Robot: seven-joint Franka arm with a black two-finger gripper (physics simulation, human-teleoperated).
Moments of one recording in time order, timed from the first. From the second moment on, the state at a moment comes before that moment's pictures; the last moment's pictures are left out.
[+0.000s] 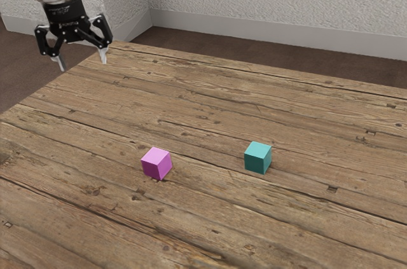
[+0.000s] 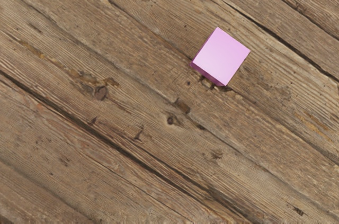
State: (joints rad) arm -0.23 -0.16 0.27 -1.66 0.00 1.49 -0.59
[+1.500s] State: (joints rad) arm -0.31 0.89 0.03 -1.09 -0.11 2.16 -0.36
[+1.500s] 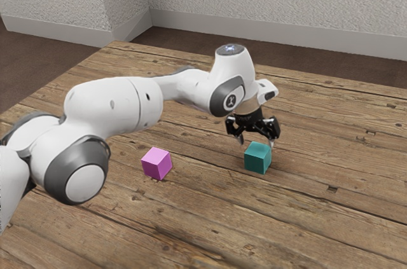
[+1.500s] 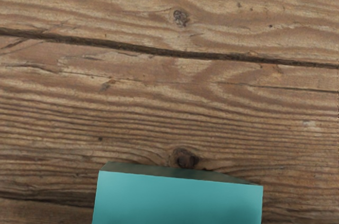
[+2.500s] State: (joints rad) arm -0.31 0.94 0.03 -1.15 -0.21 2.28 -0.19
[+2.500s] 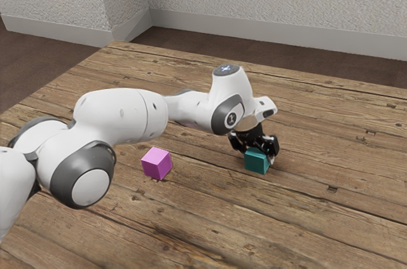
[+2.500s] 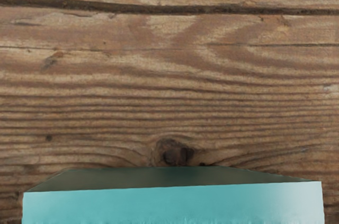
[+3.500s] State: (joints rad) arm -0.04 0.16 0.05 -2.03 -0.12 2.22 -0.25
